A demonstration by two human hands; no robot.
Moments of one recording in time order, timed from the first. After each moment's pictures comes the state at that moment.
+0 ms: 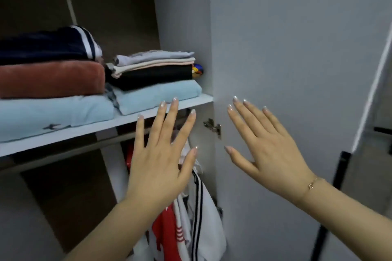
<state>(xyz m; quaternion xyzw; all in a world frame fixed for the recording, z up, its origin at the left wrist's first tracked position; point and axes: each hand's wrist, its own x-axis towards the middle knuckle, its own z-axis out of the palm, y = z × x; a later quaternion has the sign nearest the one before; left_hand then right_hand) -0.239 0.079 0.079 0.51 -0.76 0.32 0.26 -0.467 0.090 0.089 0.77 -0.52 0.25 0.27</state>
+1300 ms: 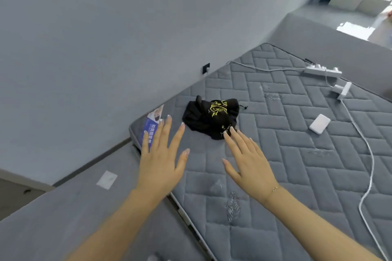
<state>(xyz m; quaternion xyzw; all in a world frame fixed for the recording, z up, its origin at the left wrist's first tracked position) -1.100 0.594 -0.232 -0.18 -0.98 -0.10 0.05 -1.057 0.828 -0.253 0.07 -0.99 0.10 0.02</state>
